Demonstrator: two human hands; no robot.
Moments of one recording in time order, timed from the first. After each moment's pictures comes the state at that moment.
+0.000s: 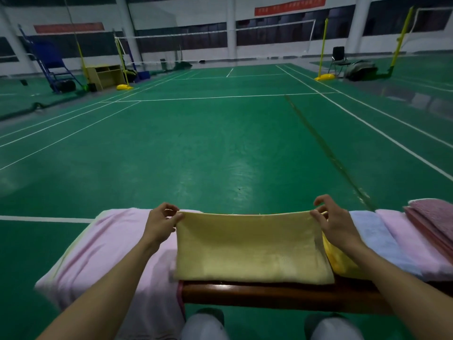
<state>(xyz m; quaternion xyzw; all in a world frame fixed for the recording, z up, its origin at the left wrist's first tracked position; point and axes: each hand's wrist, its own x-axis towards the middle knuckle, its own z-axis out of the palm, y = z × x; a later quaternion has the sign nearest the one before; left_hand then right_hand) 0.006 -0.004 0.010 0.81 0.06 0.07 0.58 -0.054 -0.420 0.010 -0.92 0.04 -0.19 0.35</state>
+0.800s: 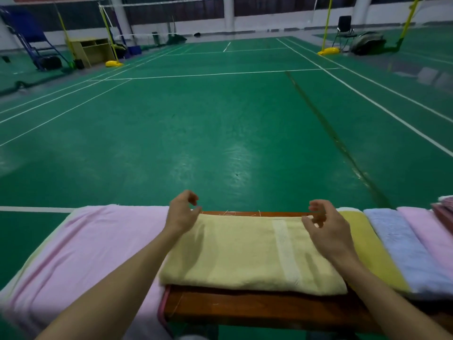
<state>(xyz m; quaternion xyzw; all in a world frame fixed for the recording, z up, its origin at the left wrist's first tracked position) 0.079 -0.078 -0.027 0.92 -0.01 0.09 0.37 -0.030 -0.390 -0.023 -0.87 0.13 -0.20 0.43</state>
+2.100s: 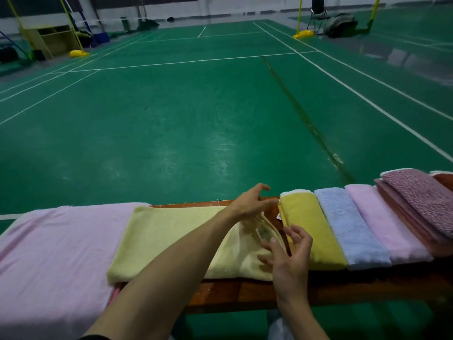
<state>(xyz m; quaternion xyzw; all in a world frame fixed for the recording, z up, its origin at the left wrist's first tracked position) 0.054 -0.319 -0.027 0.85 -0.22 -0.24 0.41 -0.112 -0.366 -0.051 -0.59 0.23 -0.23 0.74</state>
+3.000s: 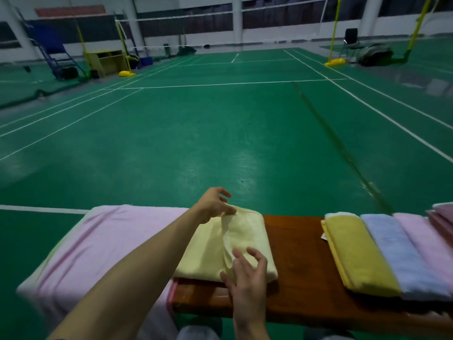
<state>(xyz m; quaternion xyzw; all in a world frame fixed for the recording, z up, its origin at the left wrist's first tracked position) 0.081 -0.129 0.013 0.85 0.00 -0.16 0.50 -0.119 -0.204 -0.018 -0.52 0.19 -0.06 0.83</state>
